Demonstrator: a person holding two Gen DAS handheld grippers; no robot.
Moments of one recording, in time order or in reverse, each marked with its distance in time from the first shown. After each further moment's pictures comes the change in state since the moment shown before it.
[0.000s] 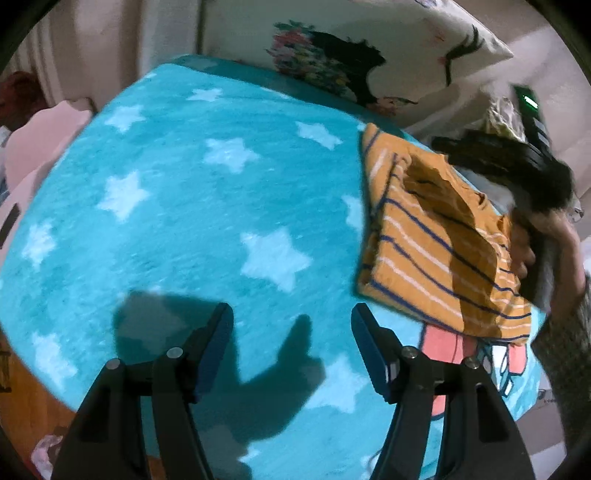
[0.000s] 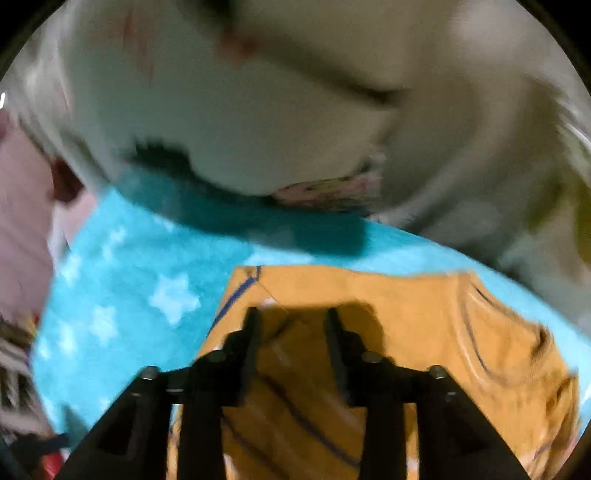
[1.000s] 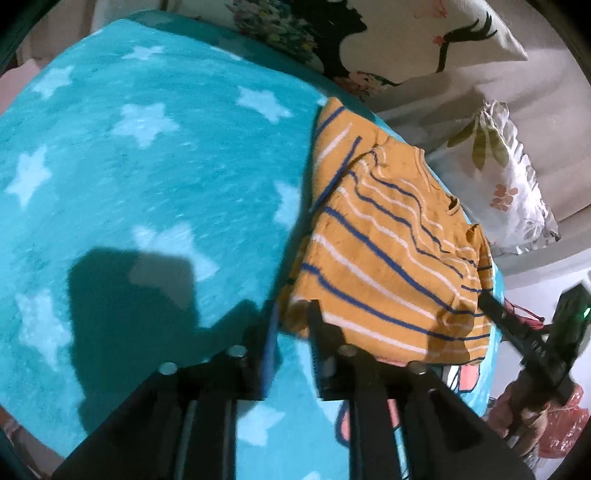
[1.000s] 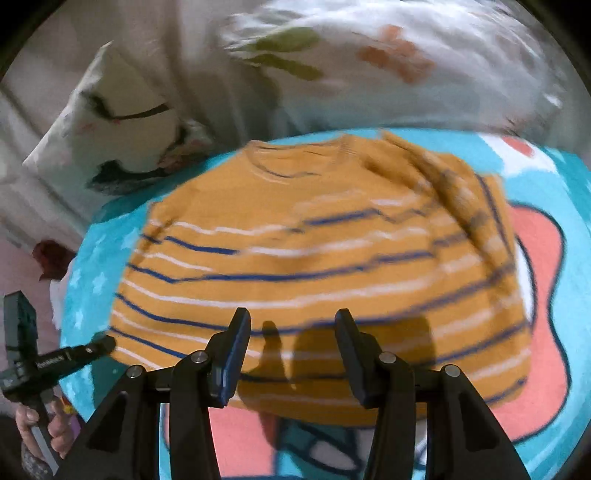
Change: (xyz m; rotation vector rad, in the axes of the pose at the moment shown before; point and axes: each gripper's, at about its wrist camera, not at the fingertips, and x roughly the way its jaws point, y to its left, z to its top) left arm 0.045 -0.028 0.020 -0.102 0.101 -0.161; right arm -0.105 -0.087 -0.157 0.262 -0.044 -0.053
